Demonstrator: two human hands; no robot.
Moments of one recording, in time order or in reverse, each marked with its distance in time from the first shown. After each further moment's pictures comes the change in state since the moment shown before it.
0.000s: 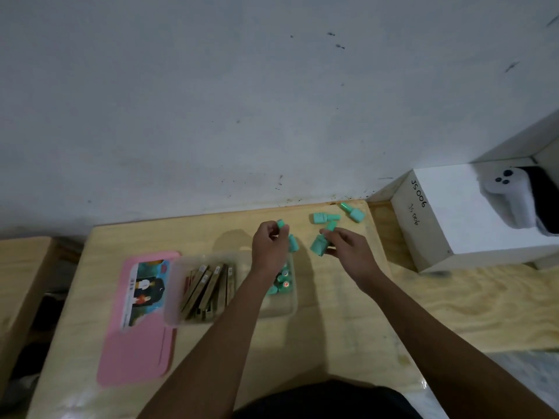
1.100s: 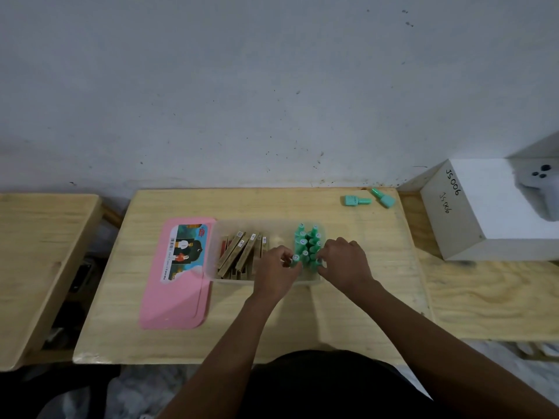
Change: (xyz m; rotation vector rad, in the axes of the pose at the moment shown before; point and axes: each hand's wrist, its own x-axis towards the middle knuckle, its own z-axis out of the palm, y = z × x) left_hand -0.063 -0.088 -0.080 0.306 -0.106 0.143; right_hand -0.054 0.042 0.070 -1.559 -0.206 -0.428
